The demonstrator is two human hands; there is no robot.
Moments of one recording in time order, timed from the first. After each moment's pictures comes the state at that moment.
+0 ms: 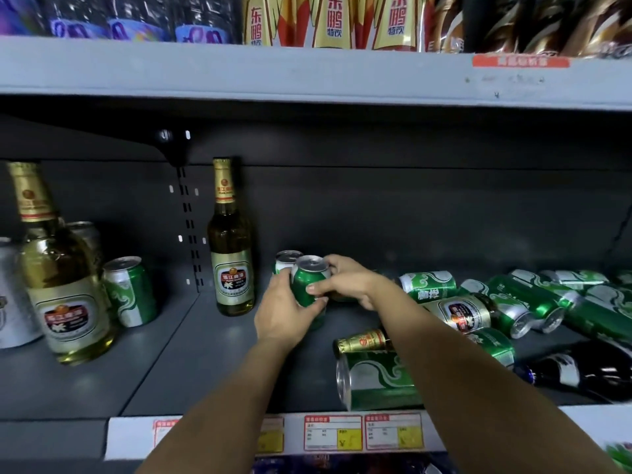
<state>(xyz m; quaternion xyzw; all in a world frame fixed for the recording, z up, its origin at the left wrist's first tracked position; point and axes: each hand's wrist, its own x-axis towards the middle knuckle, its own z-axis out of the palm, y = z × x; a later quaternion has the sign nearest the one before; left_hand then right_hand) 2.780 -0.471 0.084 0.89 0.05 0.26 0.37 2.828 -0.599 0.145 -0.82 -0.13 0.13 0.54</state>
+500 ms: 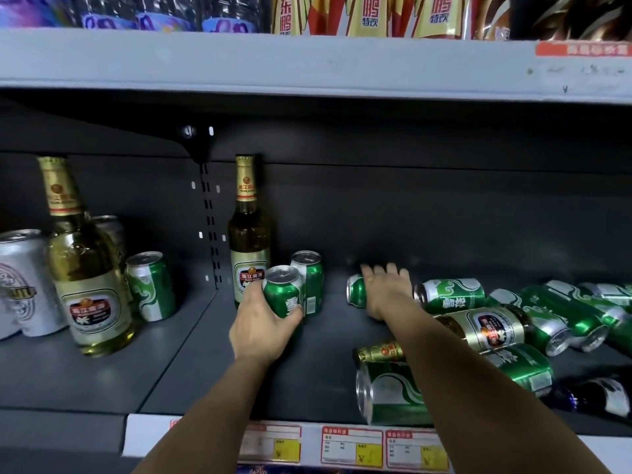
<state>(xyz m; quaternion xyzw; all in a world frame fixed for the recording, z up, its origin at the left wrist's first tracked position) 2.767 -0.423 0.069 0.87 0.17 0.29 0.37 2.860 -0.610 0.116 -0.99 -0.10 -0.06 -0.11</state>
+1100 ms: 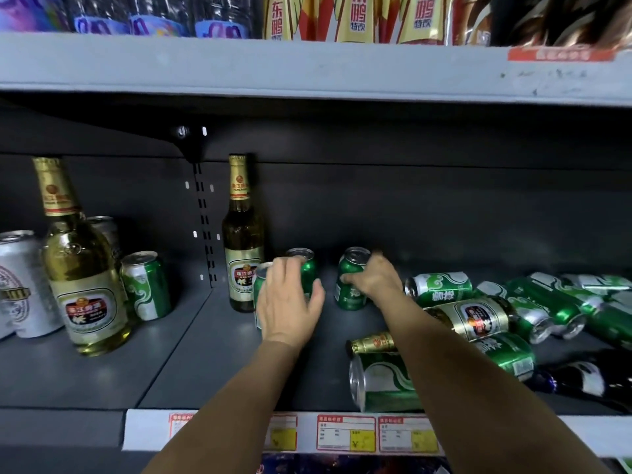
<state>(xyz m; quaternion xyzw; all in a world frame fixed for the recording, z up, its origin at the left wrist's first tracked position) 2.770 -0.463 0.091 0.85 -0.01 0.47 0.23 2.854 -0.605 0.130 -0.94 0.04 -0.06 0.34</state>
